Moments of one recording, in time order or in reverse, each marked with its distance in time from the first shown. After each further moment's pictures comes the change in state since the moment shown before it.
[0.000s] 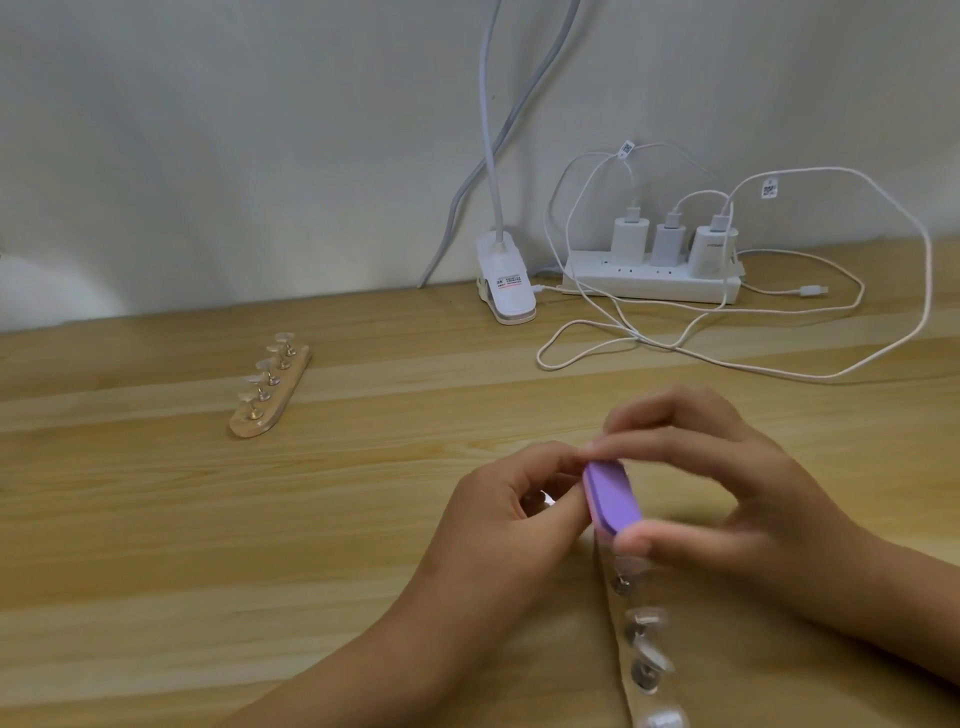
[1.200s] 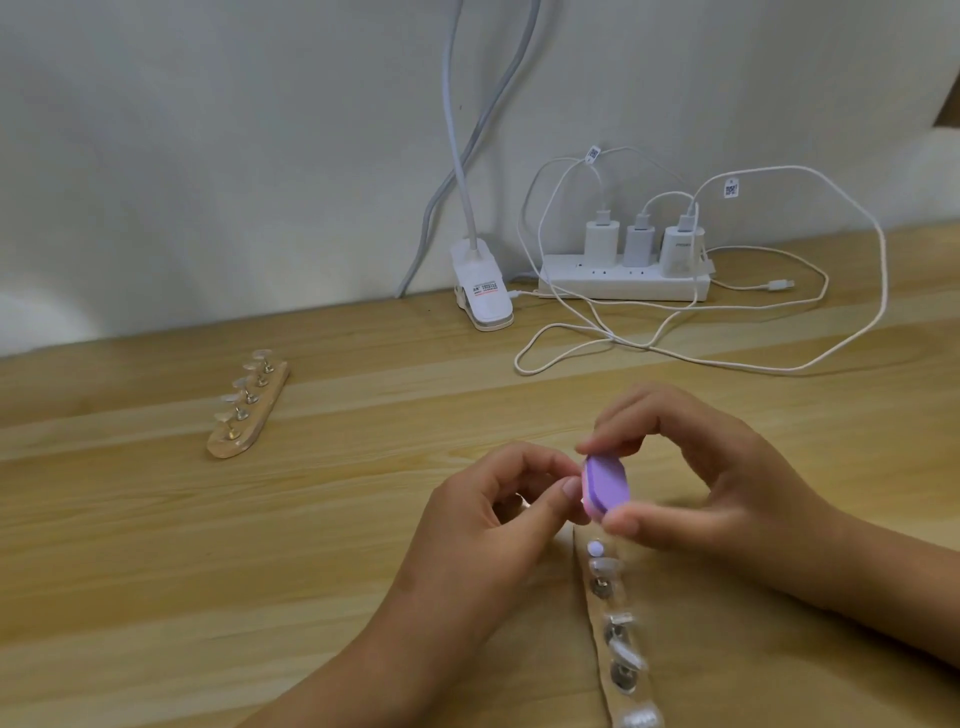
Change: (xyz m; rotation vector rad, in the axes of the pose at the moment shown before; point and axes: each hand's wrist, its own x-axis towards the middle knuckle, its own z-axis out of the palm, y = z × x) left_hand 0.000 -0.005 -0.001 0.016 0.029 0.037; right_hand 0.001 0.007 0.000 0.219 0.054 0.127
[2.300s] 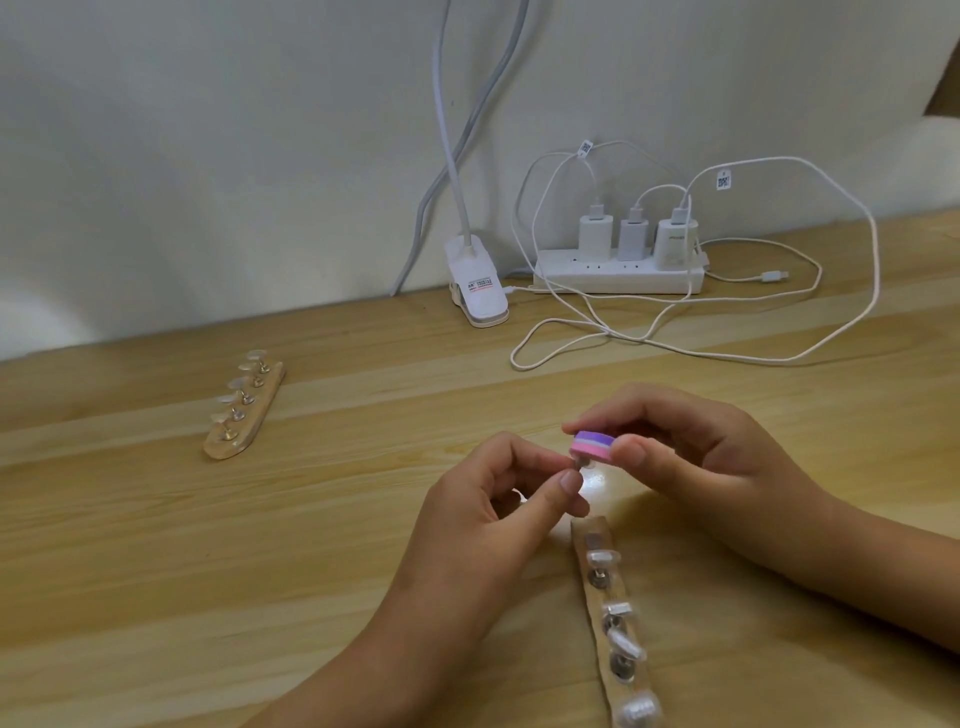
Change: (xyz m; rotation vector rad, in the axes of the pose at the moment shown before) left_hand -0.002 0.000 0.000 -0.005 -0.005 -0.008; right_hand 0.000 -0.005 0.003 0.178 -0.006 0.203
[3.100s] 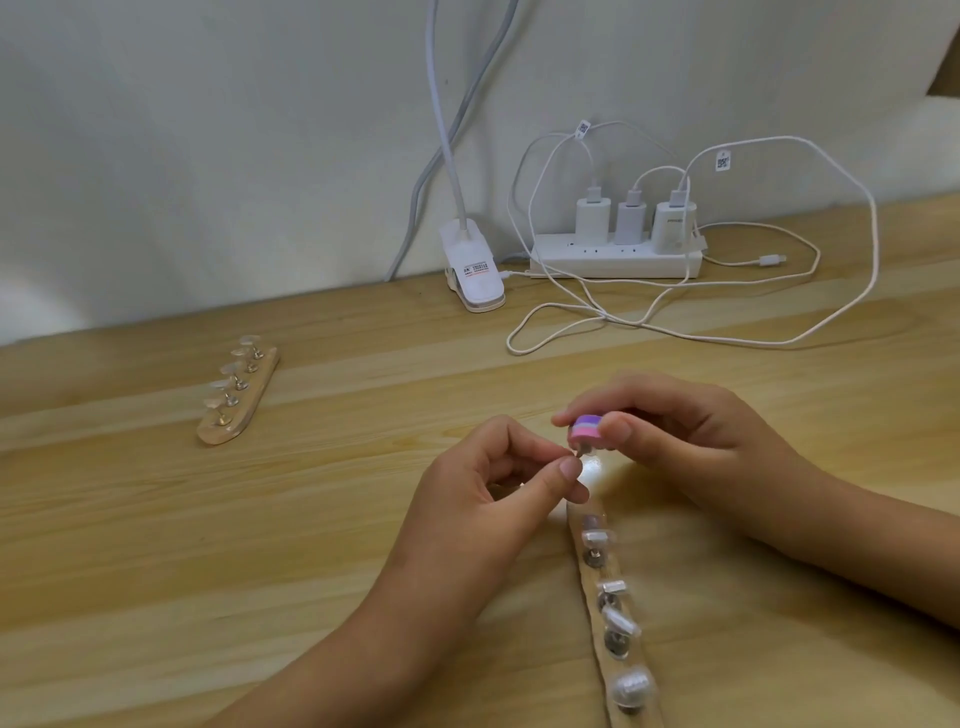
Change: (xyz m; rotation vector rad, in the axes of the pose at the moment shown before) left_hand 0.000 0.001 0.000 -0.034 -0.008 -0.031; right_hand 0.001 0.002 -0.001 -0.012 -0.025 -0.003
